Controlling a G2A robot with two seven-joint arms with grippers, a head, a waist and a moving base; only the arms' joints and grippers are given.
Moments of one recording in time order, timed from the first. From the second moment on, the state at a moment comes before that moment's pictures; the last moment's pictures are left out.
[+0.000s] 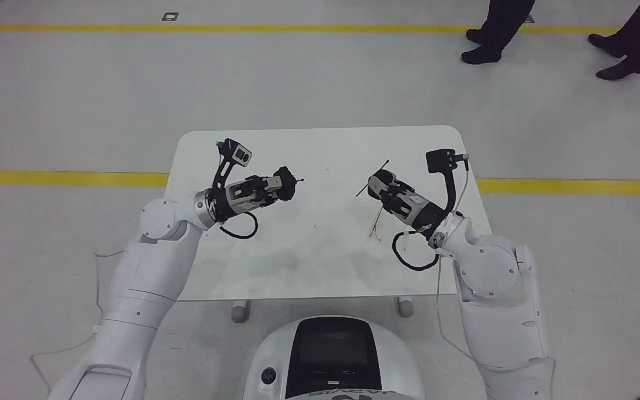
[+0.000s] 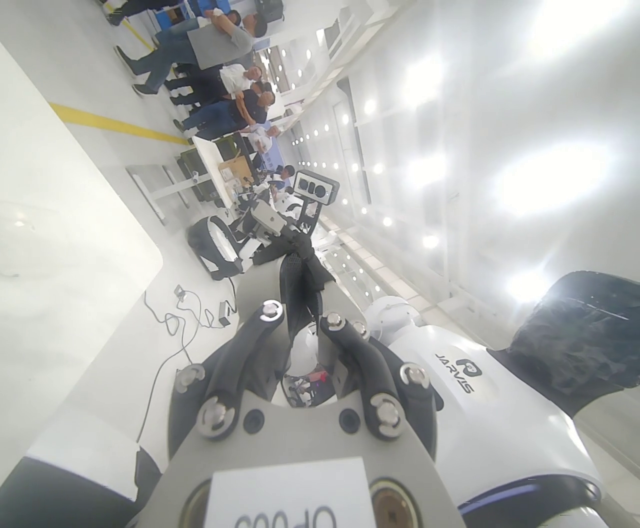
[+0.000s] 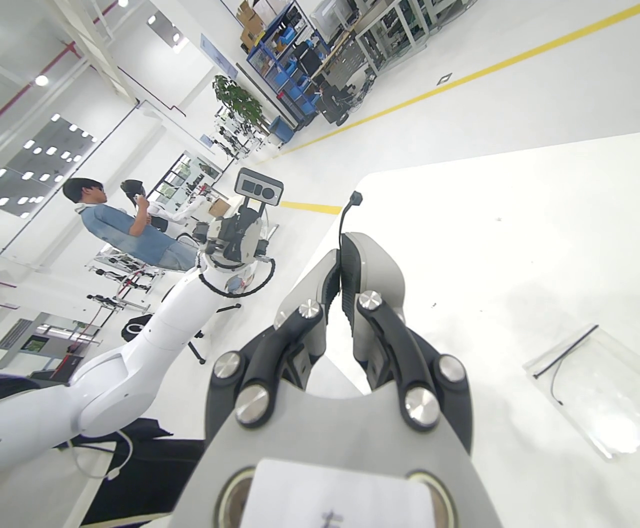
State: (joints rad) left arm 1.15 -1.17 -1.30 -1.34 -0.65 -0.34 -1.22; right arm -1.53 -1.45 1.50 -1.98 -0.58 -0.19 0.78
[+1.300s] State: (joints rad) left arm 1.15 -1.17 -1.31 -1.34 -0.66 -0.34 -1.23; right arm -1.48 -1.42 1.26 -2.06 -0.76 -0.25 0.57
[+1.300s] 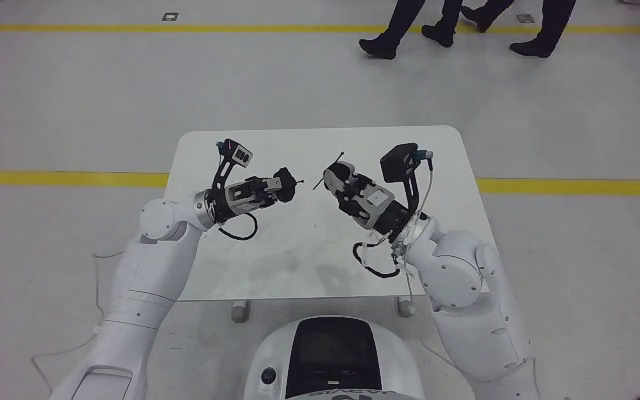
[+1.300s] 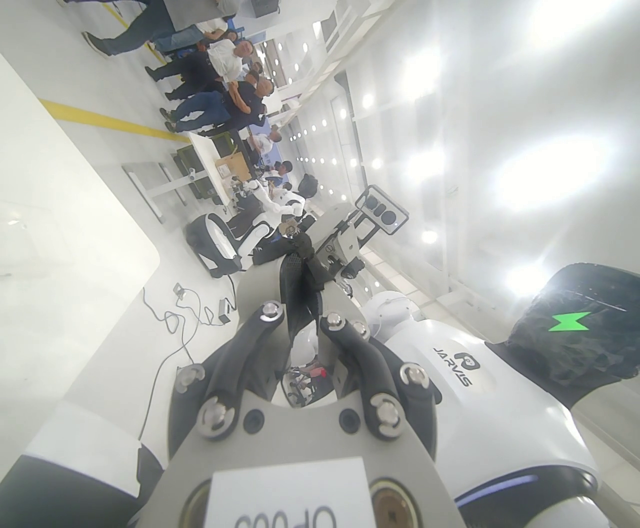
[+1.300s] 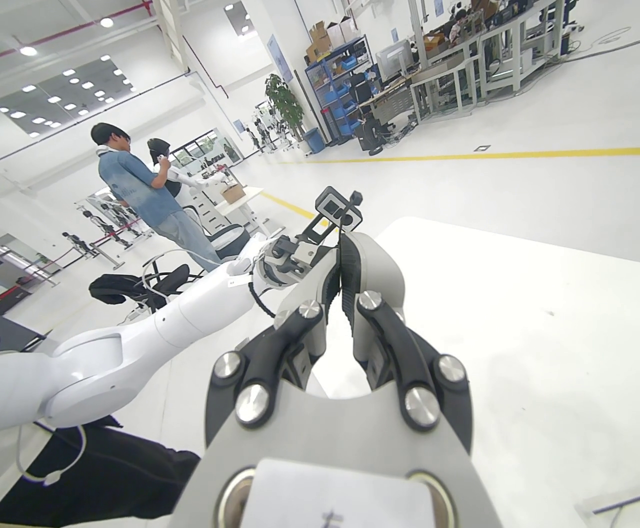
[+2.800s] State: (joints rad) left arm 1.15 -1.17 -1.31 -1.34 -0.66 -0.34 -1.23; right arm -1.45 -1.42 1.10 -2.03 -0.92 -0.08 0.38
